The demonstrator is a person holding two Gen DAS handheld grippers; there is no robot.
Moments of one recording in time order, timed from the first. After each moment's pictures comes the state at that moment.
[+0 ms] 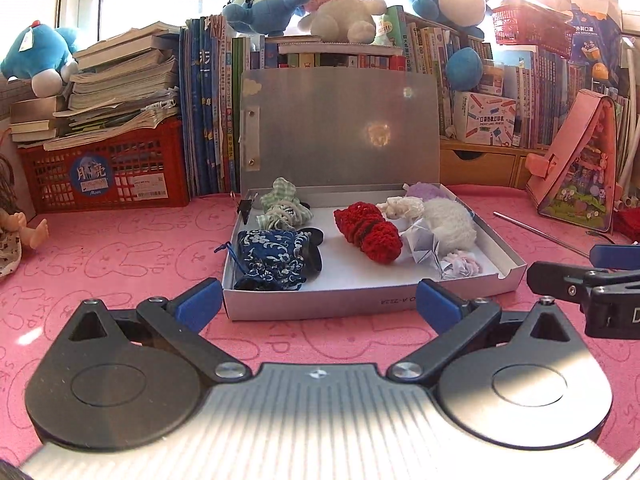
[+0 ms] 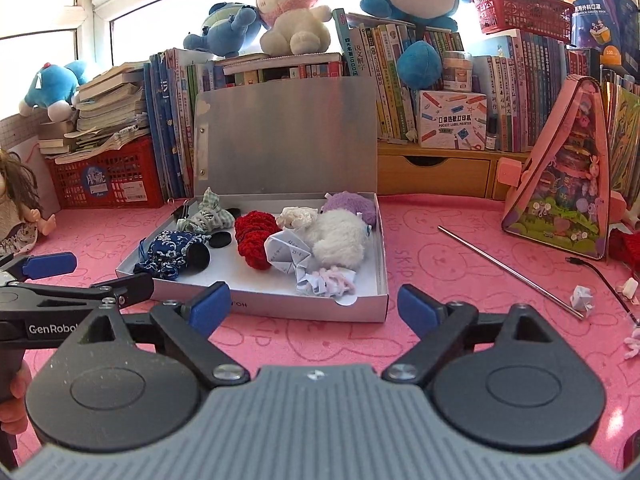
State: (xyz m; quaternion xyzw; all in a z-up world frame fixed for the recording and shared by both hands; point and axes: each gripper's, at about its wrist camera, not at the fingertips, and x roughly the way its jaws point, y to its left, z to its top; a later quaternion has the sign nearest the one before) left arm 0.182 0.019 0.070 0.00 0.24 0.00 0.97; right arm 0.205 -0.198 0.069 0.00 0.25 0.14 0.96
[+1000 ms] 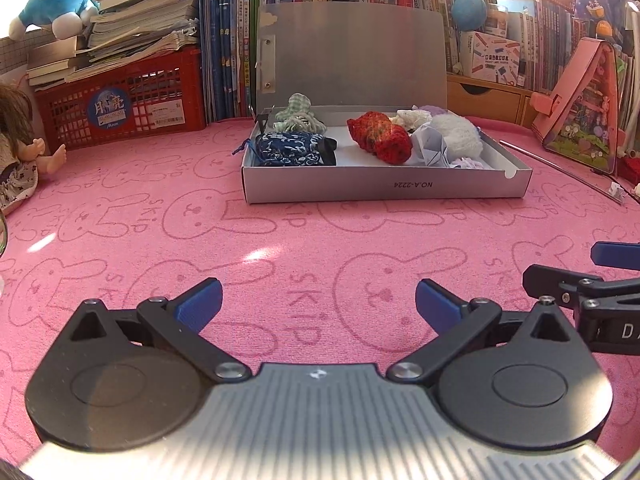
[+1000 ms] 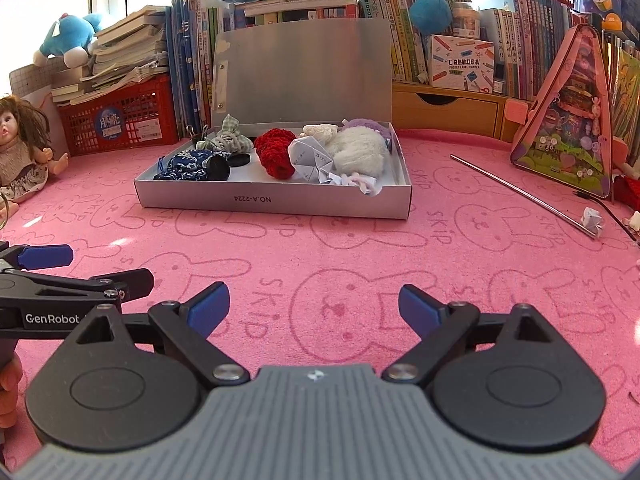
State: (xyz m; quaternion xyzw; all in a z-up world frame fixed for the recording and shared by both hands) left arm 0.134 0.025 0.018 0.00 0.30 0.02 0.95; right arm 0.159 -0.188 0.014 -0.02 0.29 0.14 0.95
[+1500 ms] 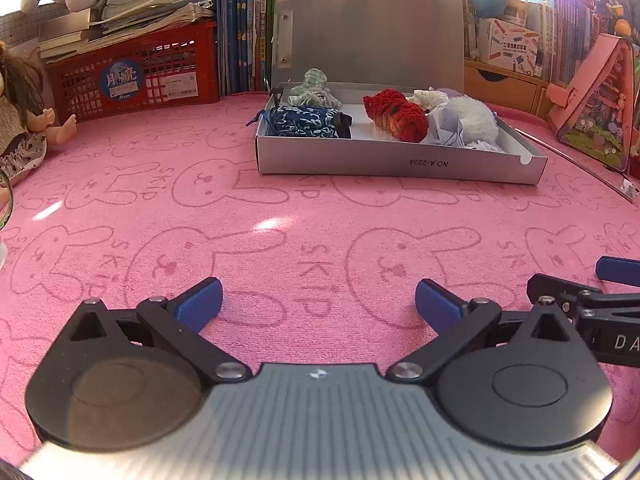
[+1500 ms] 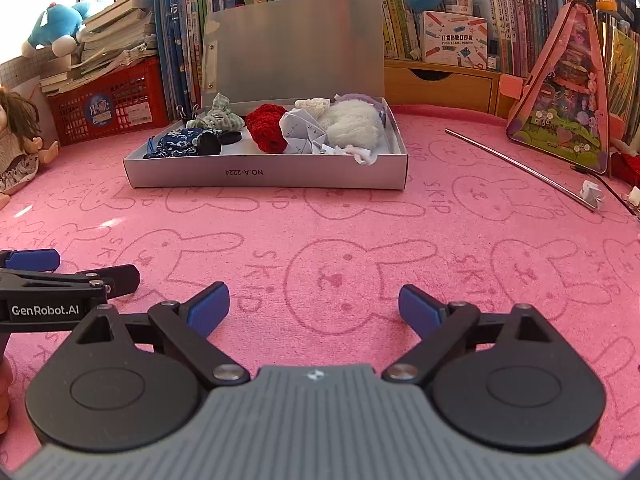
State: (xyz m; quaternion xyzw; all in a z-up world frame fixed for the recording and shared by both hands) left arm 0.133 0.028 0.011 -0.02 0.33 0.04 0.94; right arm 0.160 -0.187 0.001 -0.01 0.32 0.13 0.94
